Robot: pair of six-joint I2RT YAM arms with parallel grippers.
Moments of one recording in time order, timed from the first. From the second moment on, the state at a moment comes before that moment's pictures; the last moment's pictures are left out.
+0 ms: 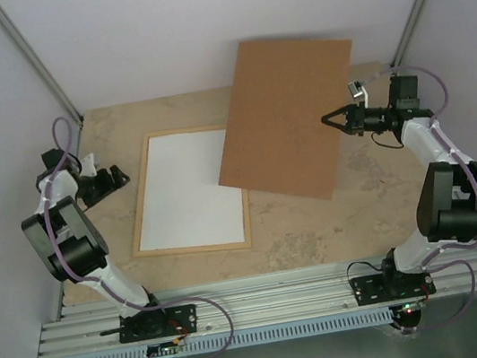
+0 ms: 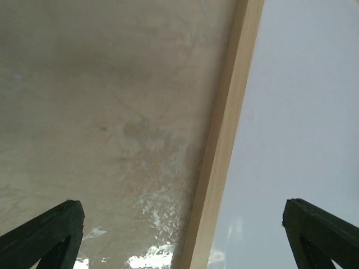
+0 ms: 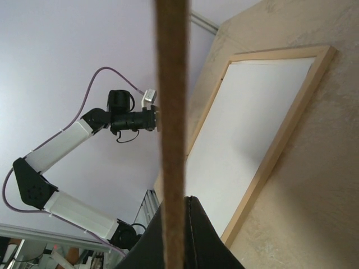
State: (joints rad) left arm 0.44 1.78 1.26 -0.67 0.48 0.09; right arm -0.15 1.58 1.14 -0.30 -1.34 0.34
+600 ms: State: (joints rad) left arm 0.34 1.84 1.10 -0.70 0.66 0.20; right arm -0.20 1.58 1.13 -0.43 -1.29 0.22
